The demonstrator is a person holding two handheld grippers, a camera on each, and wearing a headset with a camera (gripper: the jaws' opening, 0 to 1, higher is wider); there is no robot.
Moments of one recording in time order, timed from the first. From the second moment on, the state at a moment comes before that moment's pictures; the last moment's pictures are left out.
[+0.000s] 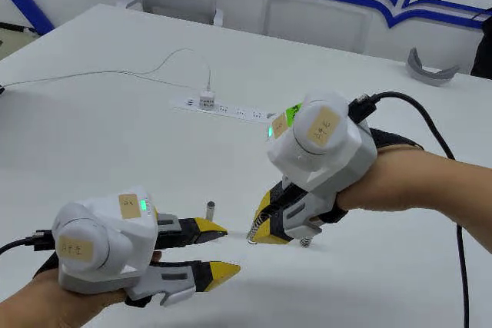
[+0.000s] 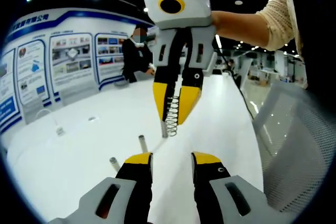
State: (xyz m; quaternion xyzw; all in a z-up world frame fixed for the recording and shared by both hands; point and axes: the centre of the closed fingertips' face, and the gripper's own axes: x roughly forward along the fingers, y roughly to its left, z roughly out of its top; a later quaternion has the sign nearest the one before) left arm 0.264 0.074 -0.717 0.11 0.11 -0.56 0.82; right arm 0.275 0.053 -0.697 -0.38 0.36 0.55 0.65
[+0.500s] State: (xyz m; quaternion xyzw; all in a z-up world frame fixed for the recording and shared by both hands) left arm 0.270 0.102 -0.712 0.09 0.12 -0.52 0.84; right arm 0.313 0.035 -0.702 -0.39 0.38 0.51 0.67
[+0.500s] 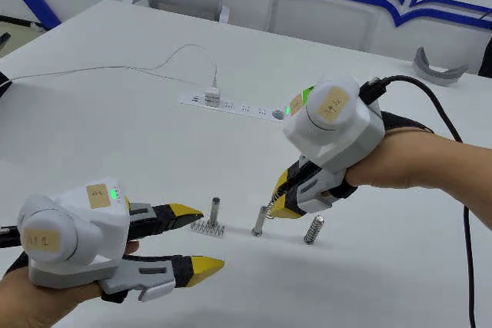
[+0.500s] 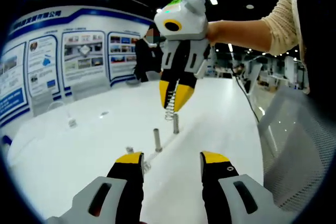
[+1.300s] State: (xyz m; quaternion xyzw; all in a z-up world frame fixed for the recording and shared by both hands) left arm 0.268 0.112 -0.717 0.08 0.13 -0.50 0.85; right arm 0.341 0.036 -0.730 -0.39 0.40 0.50 0.66
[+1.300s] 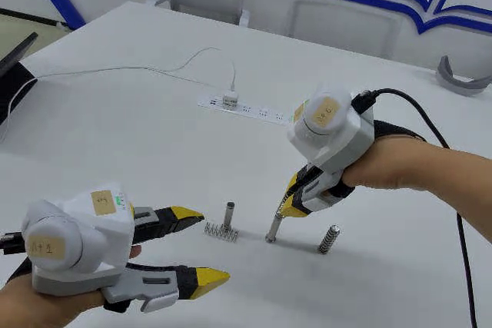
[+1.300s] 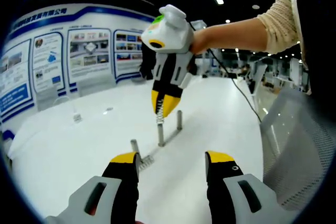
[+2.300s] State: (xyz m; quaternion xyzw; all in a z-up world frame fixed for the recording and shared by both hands) left arm 0.269 0.117 -0.723 0.08 0.13 -0.50 0.85; right arm 0.342 0.037 -0.777 -0.40 0.44 0.50 0.63
